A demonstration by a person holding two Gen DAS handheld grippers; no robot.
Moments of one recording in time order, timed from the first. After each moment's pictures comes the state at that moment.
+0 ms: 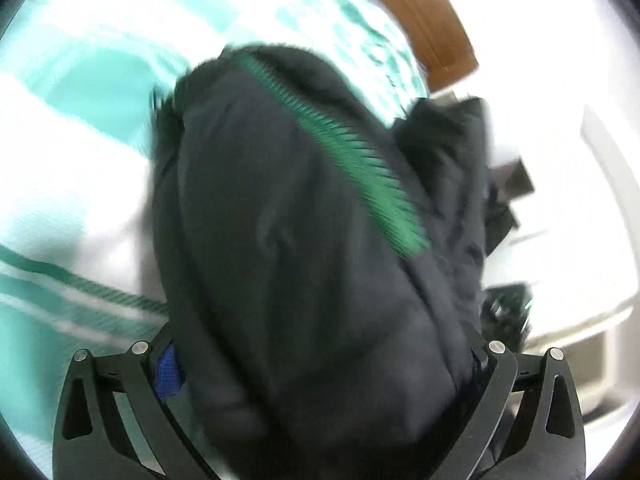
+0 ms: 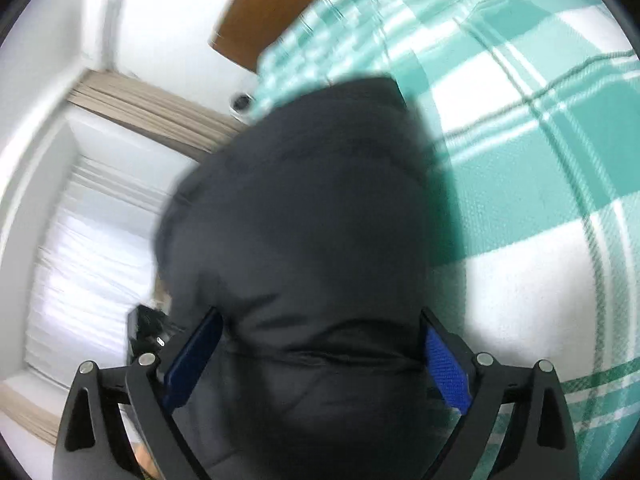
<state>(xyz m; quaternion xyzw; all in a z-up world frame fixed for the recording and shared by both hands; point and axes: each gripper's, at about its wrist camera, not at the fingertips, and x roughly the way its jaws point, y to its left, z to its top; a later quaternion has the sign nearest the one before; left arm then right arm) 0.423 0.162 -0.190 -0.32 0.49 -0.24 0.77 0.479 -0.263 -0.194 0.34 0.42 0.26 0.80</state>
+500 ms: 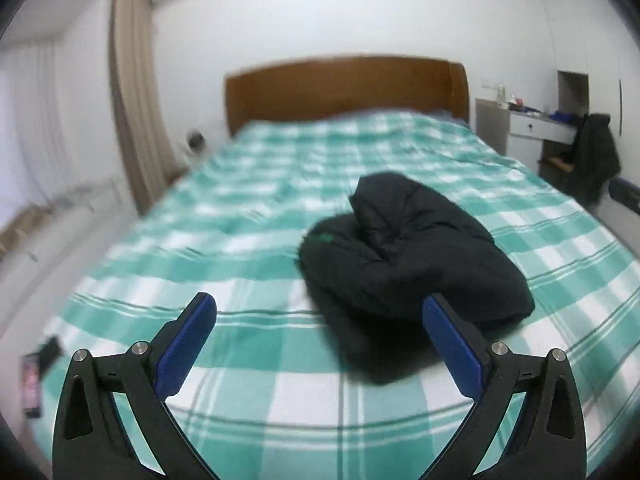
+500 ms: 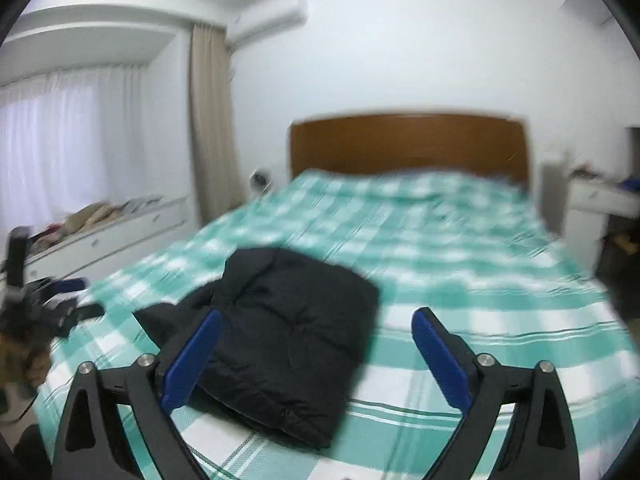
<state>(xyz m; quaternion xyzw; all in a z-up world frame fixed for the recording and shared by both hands) 0.234 0.135 -0.048 0.06 0.23 0.00 0.97 0.237 -0.251 -0.014 0.02 0.16 0.12 0.98</state>
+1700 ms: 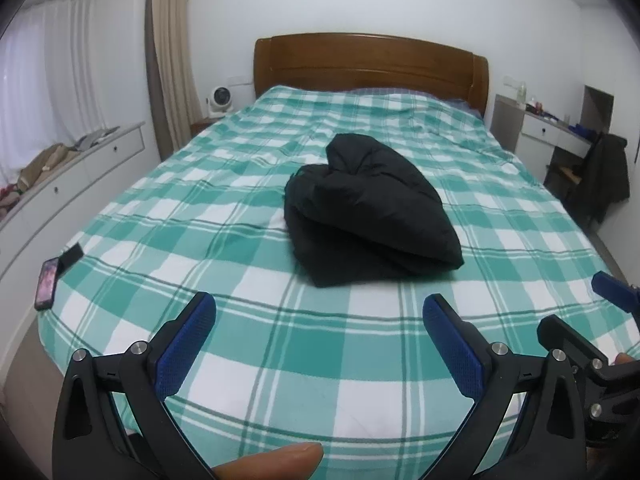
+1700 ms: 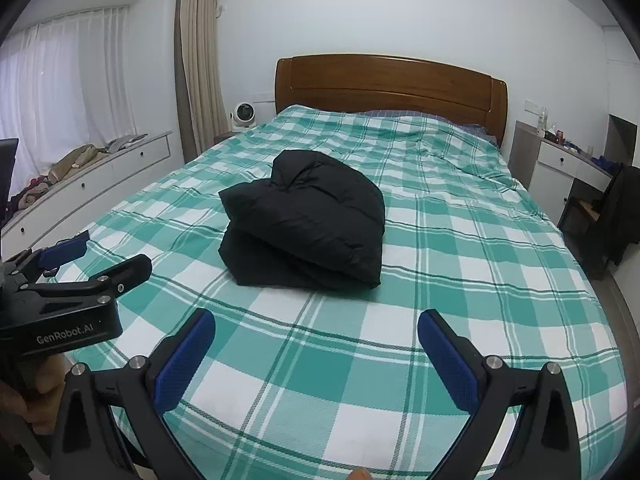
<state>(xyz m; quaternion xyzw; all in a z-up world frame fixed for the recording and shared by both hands) 0.144 0.031 -0.021 -0.01 0.31 0.03 0.95 0.109 -0.182 -0.027 -0.04 0.31 0.11 0.95</state>
